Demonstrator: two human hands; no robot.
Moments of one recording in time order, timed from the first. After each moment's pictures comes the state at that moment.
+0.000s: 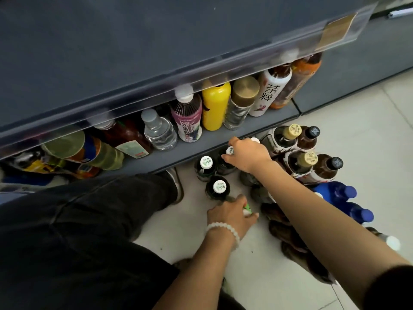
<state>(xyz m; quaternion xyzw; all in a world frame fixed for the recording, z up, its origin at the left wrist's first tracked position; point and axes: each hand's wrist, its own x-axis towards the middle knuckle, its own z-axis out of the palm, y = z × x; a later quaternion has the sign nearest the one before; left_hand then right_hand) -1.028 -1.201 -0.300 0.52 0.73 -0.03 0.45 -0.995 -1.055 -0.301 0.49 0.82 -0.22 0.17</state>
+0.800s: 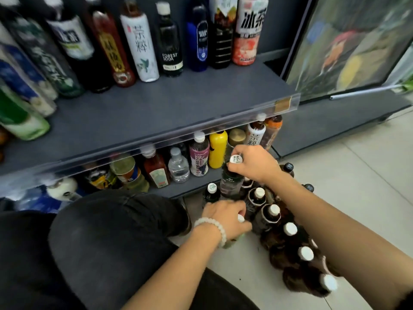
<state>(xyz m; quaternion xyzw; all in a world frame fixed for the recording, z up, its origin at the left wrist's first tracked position) -1.059 -1.235 -0.189 0.68 0.67 0.05 0.29 -0.979 -1.104 -0.155 0.46 0.85 -0.22 -0.08</state>
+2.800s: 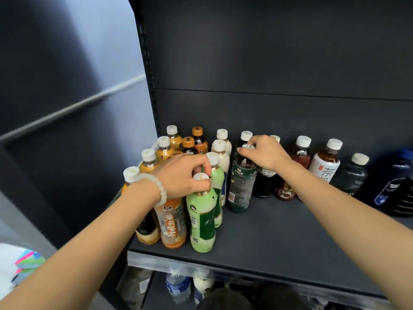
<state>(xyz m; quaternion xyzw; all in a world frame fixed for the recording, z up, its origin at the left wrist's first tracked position) -1.498 -1.310 0.074 0.54 0.81 0.21 0.09 -1.419 -1.083 0.056 0.28 0.92 -0.22 -0.18</state>
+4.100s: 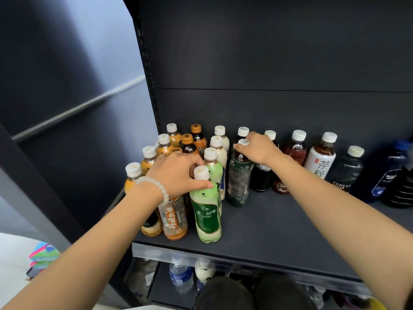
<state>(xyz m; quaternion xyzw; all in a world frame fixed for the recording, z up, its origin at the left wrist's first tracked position) -1.486 -1.315 0.070 0.49 0.87 0.11 -0.02 -1.424 -1.082 0.051 0.30 0.92 -0.22 -0.12</state>
